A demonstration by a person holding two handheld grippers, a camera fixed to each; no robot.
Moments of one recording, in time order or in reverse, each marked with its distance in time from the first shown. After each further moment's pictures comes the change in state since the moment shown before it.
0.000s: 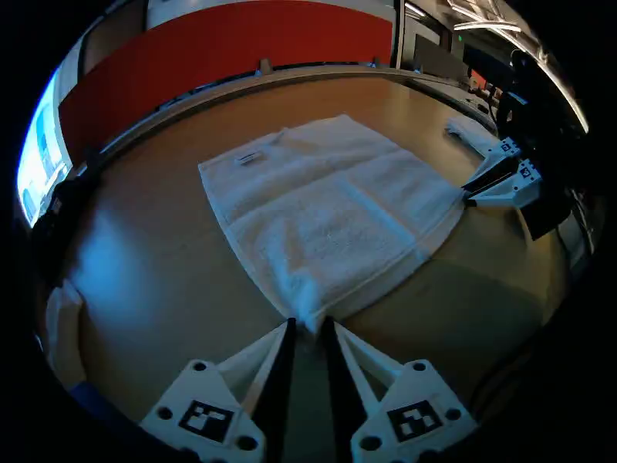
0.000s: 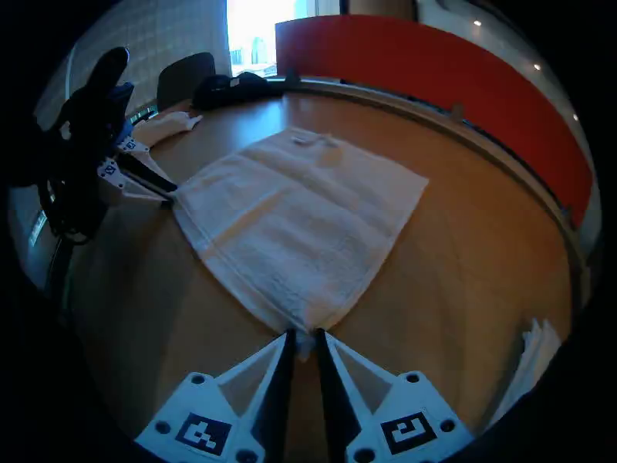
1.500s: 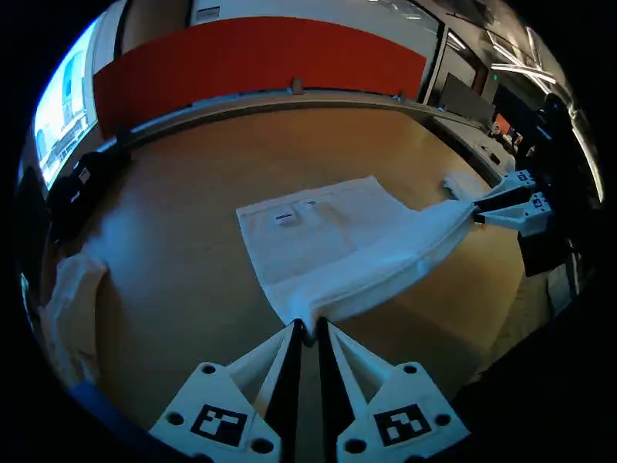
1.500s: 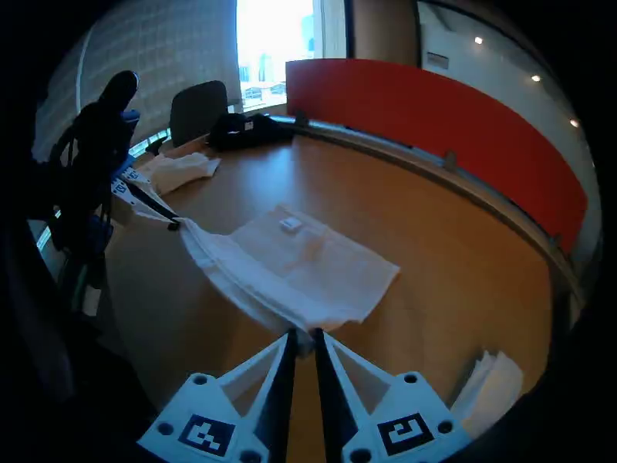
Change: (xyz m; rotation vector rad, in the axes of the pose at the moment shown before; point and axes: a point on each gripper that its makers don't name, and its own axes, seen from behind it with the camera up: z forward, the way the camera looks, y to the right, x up) left arm 0.046 0.026 -0.101 0.005 0.008 -0.210; right arm 0.077 -0.014 -0.103 0.020 0.096 -0.025
